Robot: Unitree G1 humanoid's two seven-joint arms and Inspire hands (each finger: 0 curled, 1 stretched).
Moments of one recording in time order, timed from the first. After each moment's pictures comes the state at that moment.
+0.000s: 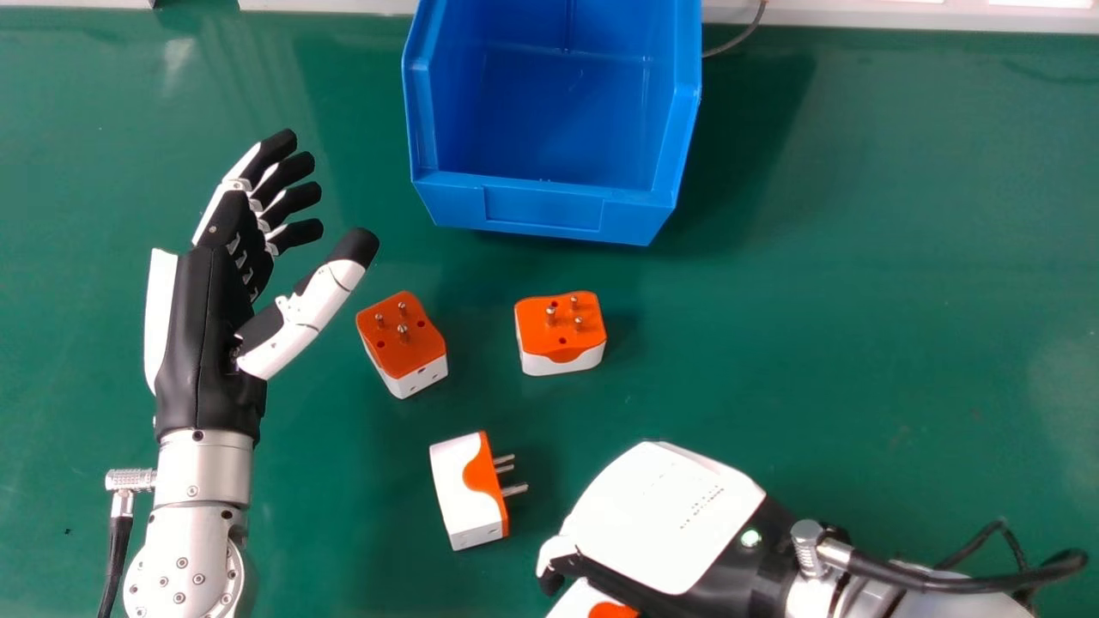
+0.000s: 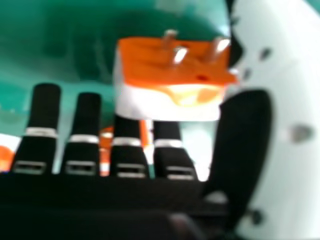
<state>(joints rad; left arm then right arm) -0.14 0.19 0.21 0.58 -0.04 -0.72 -0.07 0.10 -0.53 0.47 -0.47 -1.06 -0.25 0.63</state>
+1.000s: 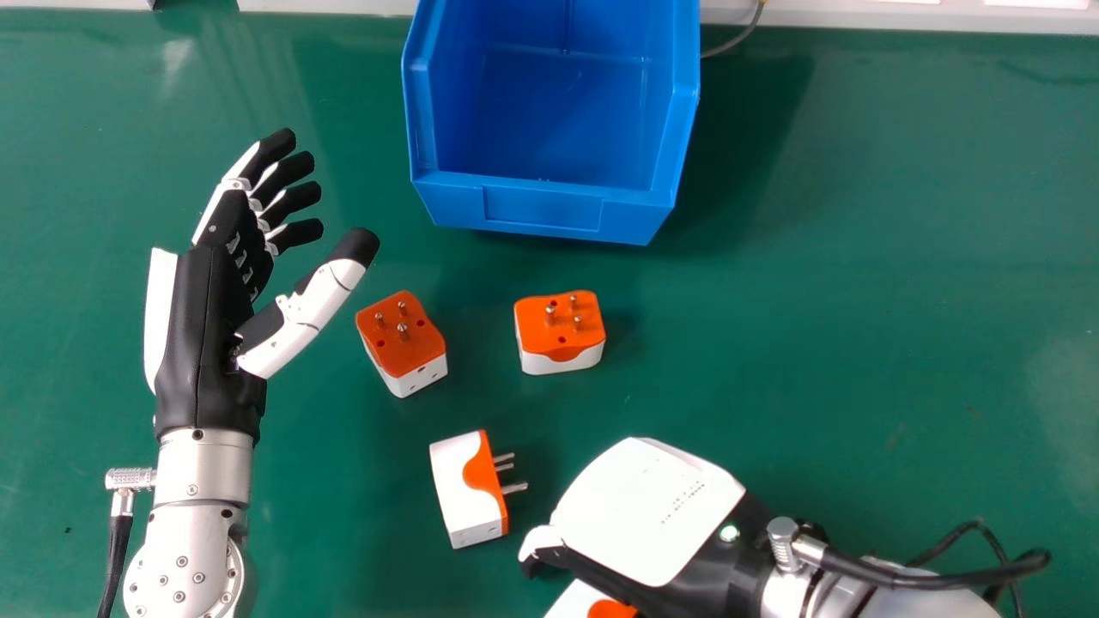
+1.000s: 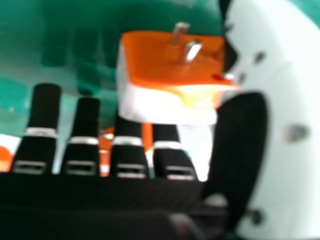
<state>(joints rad) -0.14 0.19 0.21 0.57 -0.04 -0.71 -0.07 0.06 -0.50 0.51 -0.38 -1.10 -0.23 0.56</state>
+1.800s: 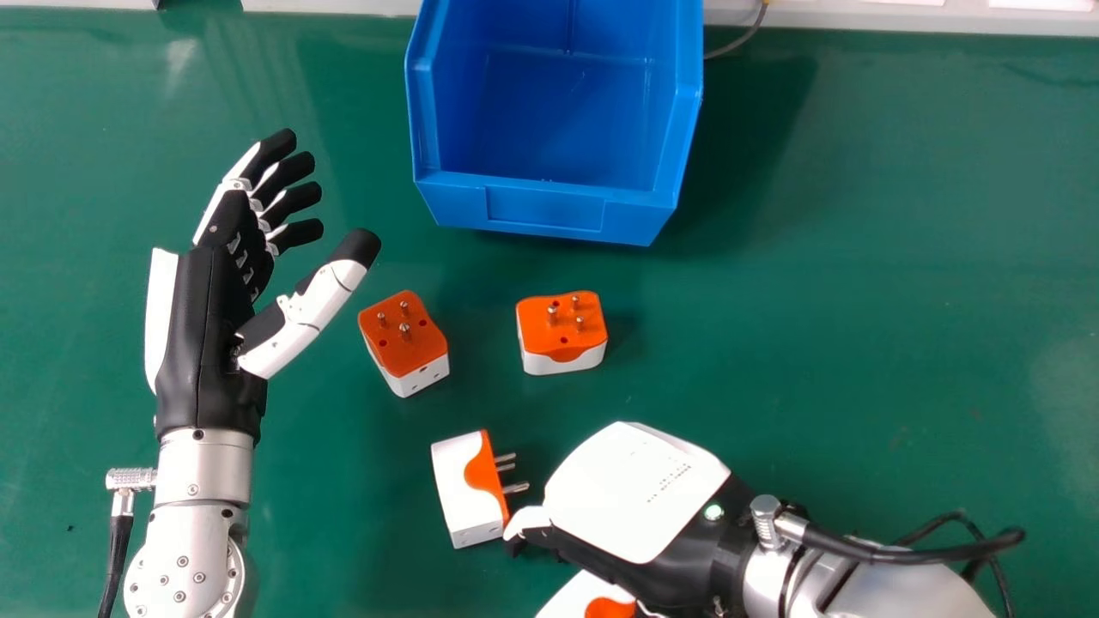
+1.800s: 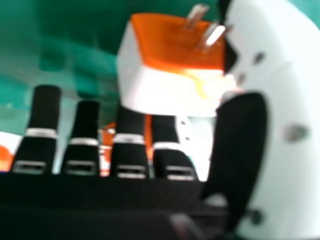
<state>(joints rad) -0.14 0.19 0.21 0.57 -0.04 -0.71 -0.06 0.00 -0.47 0.53 -0.34 -1.07 -0.19 0.58</state>
